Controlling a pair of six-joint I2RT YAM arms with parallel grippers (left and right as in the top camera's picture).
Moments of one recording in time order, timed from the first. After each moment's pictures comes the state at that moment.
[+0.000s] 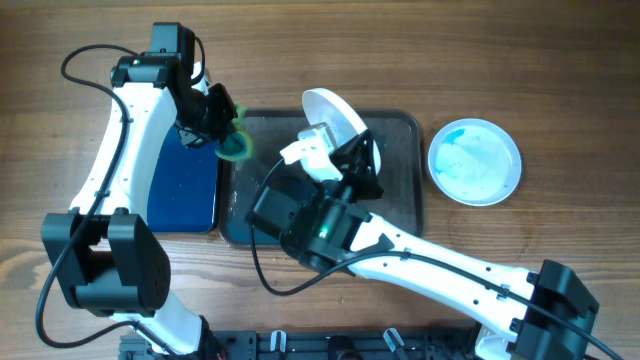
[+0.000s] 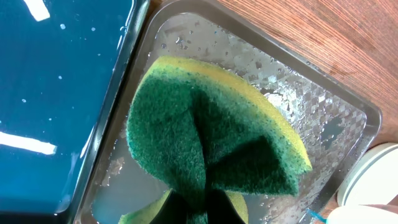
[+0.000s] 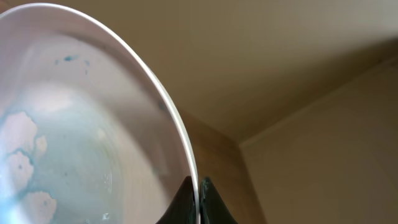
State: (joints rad) left arm -0.04 1.81 1.56 -1.12 0.26 -0.49; right arm 1.11 1.67 1.33 -0.91 1.45 0.40
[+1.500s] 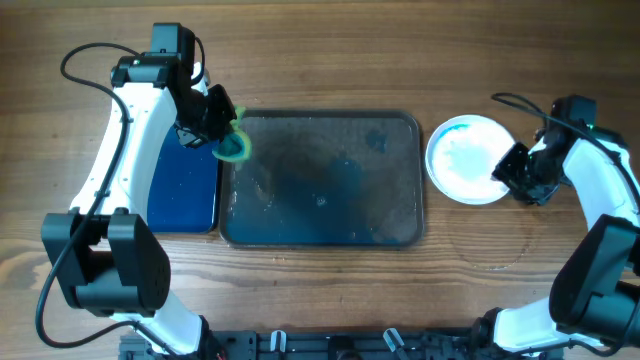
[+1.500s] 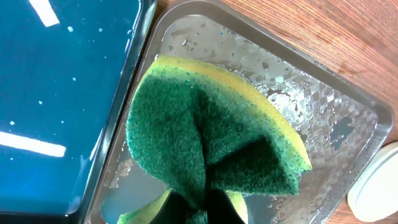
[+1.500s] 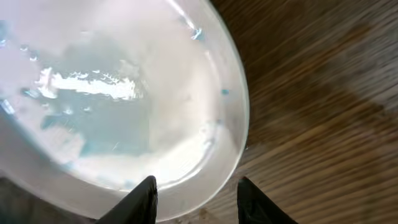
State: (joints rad) left arm -0.04 1.81 1.56 -1.12 0.23 -0.46; right arm -0.31 1.68 1.10 -0.92 -0.17 0.43
